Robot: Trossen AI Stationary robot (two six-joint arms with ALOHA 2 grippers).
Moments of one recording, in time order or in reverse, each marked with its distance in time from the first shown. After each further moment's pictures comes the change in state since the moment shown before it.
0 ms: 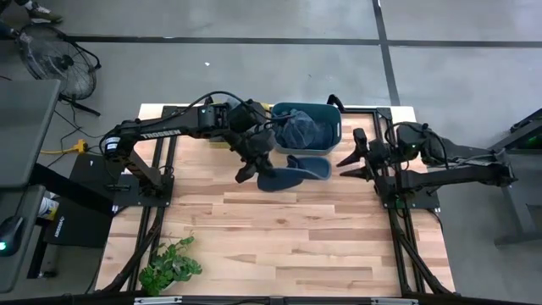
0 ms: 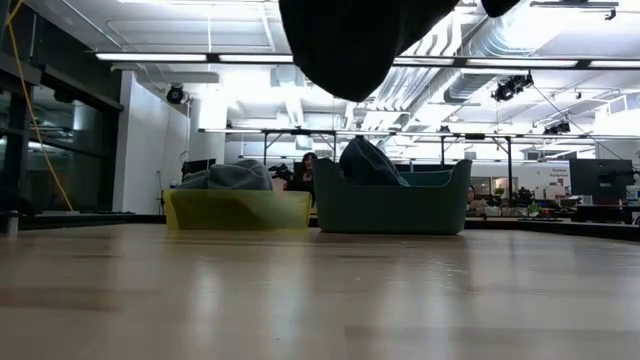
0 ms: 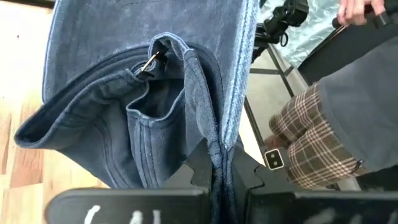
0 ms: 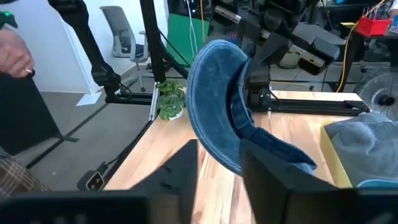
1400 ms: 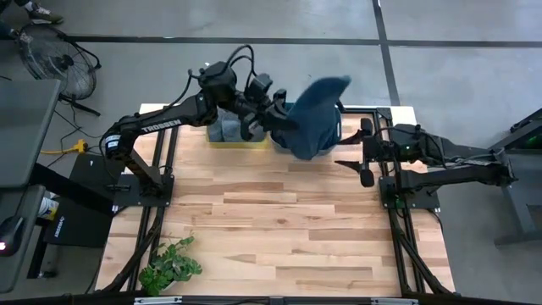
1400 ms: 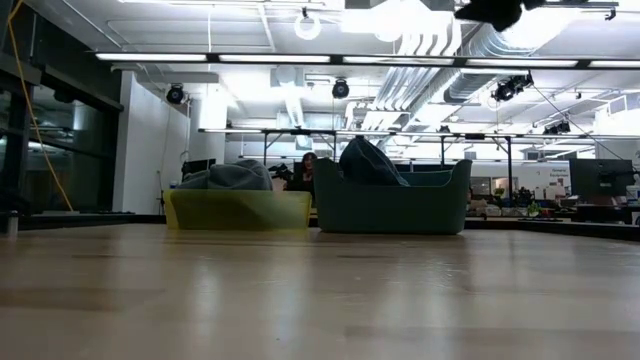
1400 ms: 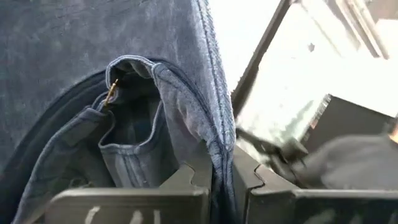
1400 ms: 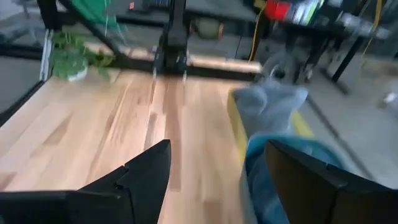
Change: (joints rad) left arm 0.128 0.000 0.000 0.990 0.154 -0.576; right arm 0.000 0.008 -0.001 -0.126 0.365 -0.166
